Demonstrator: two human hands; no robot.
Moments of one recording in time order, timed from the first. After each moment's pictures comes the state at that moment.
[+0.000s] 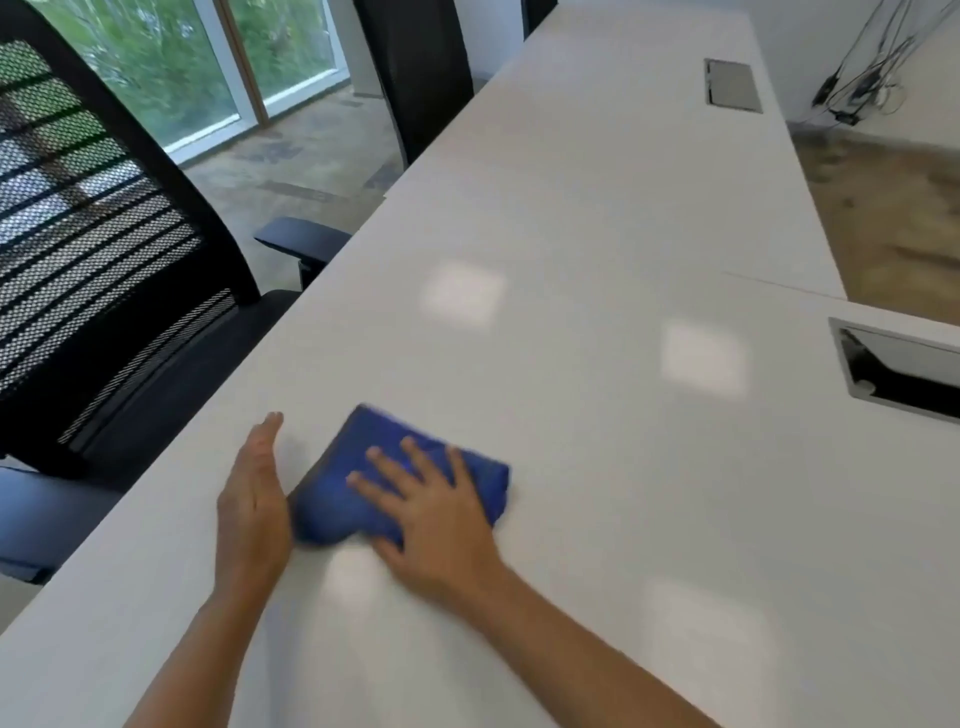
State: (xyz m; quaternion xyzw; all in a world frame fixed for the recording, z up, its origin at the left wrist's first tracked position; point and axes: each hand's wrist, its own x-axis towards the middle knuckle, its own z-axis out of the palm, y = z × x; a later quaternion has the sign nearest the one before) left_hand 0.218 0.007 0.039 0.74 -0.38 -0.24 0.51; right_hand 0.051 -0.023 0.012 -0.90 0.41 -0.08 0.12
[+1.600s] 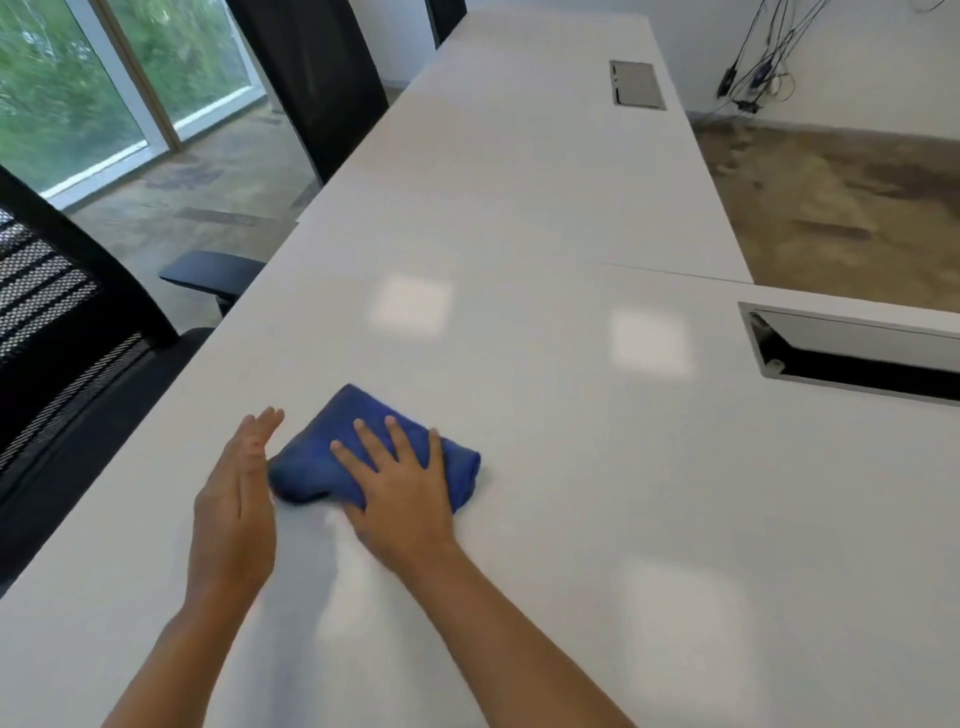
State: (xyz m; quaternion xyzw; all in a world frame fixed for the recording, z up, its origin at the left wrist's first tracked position) left_hand 0.171 -0.036 0.062 0.69 -0.48 -0.26 0.48; right_hand 0.041 -0.081 -0.013 -0.84 0.53 -0.15 0.01
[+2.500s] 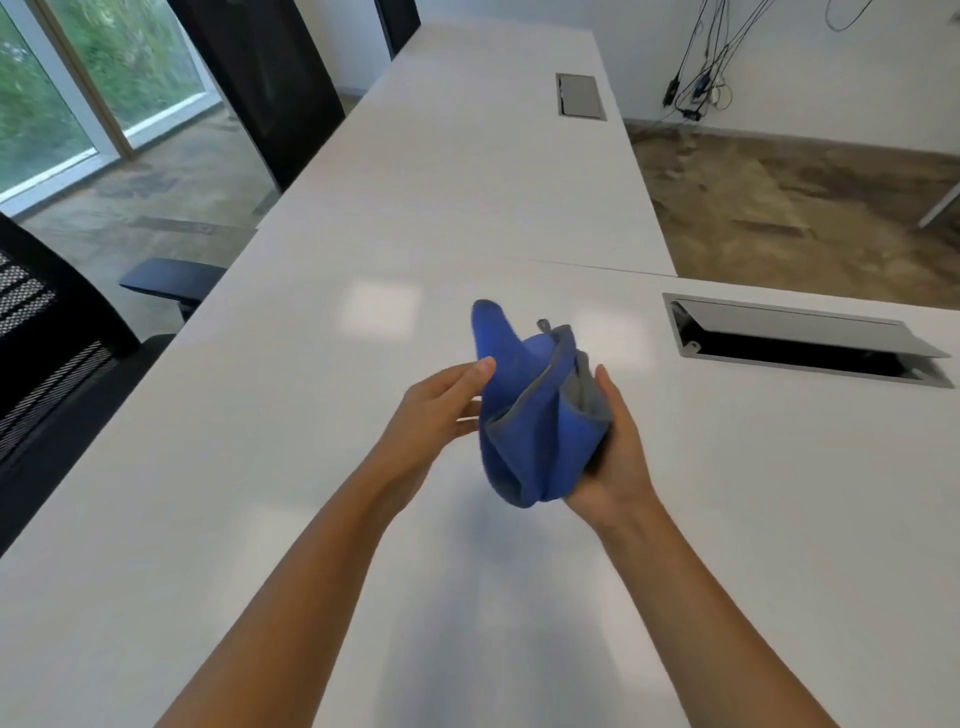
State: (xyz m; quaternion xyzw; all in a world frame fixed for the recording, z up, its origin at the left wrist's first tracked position) left_hand 0.013 -0.053 0.151 0.48 -0.51 -0.61 0.38; right_hand -0.148 -0.038 0.125 -0.13 0.33 -0.57 0.74
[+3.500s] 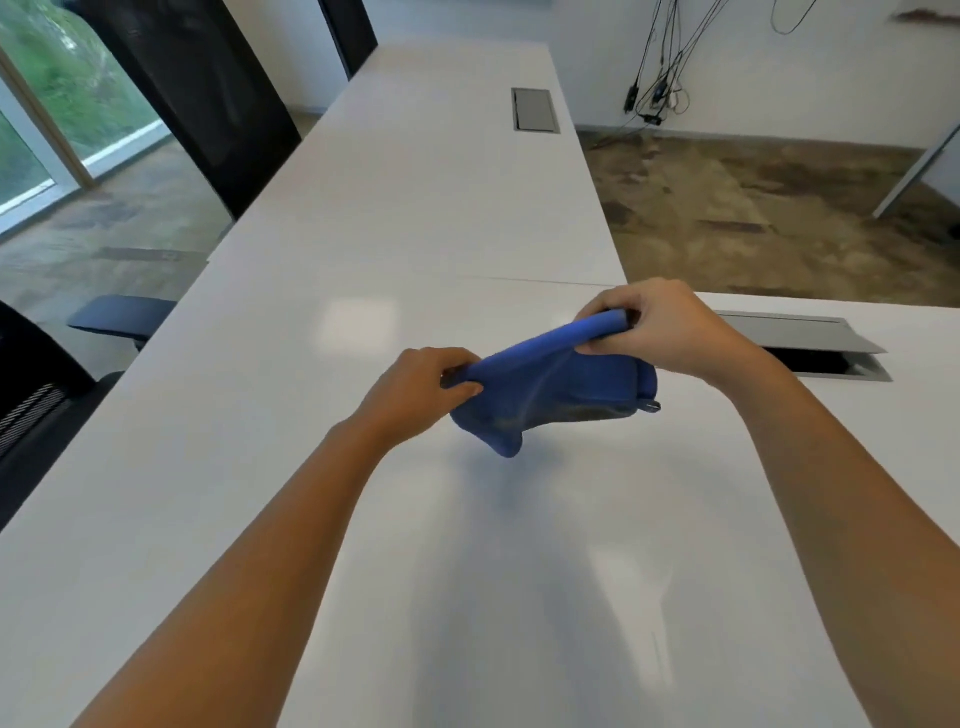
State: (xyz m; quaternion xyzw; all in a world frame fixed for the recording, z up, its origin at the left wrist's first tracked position) left_hand -0.021 -0.117 0.157 0.50 -0.77 -0.33 0.21; right_hand -0.267 -0.095 0.233 -0.70 0.61 -0.24 0.27
